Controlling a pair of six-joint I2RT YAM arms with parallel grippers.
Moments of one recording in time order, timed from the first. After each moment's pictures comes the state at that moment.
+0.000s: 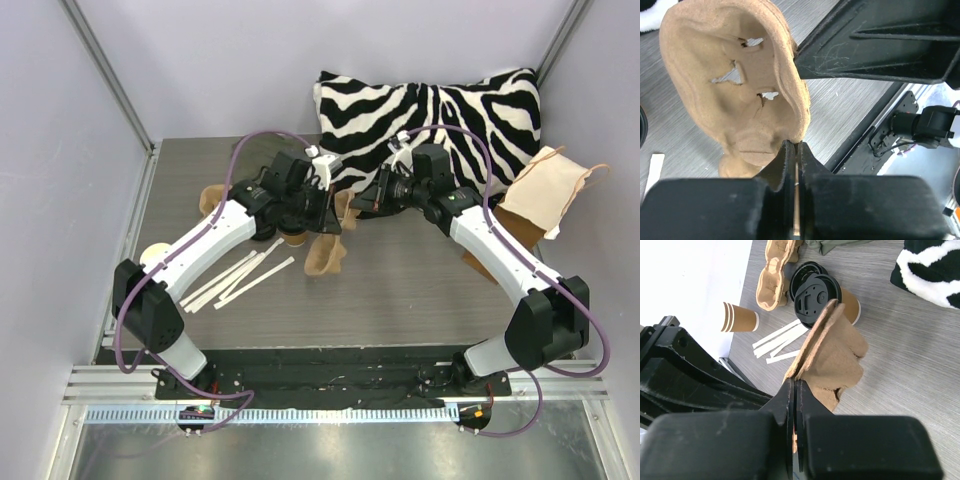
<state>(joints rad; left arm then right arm) -0.67 1.61 1.50 -0.62 0.38 -0.34 0.37 1.44 1.22 -0.30 -0.54 0.61</state>
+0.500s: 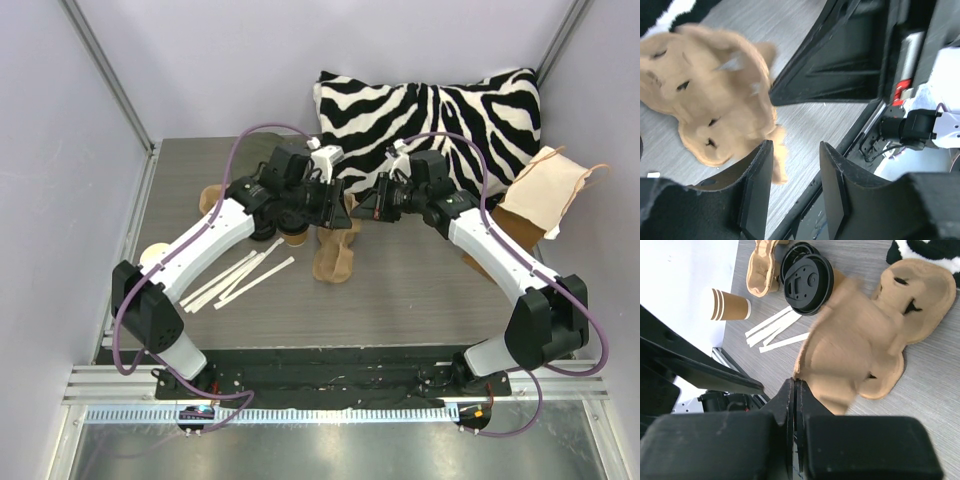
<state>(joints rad) -0.67 1.61 1.53 -0.58 0.42 -0.34 0.37 1.44 1.19 -0.33 -0.55 0.58</state>
